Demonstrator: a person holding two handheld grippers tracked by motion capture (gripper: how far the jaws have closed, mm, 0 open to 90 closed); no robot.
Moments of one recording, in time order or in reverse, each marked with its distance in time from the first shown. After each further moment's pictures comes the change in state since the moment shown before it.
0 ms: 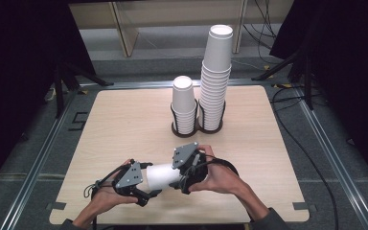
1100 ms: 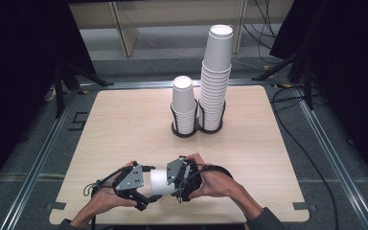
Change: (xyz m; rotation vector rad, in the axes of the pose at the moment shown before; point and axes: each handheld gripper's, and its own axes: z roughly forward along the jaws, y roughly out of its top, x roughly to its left) left arm -0.004 0.005 -0.004 0.010 -0.083 0.038; right arm 0.010 -0.007 0.035 0.166 0.031 -0.234
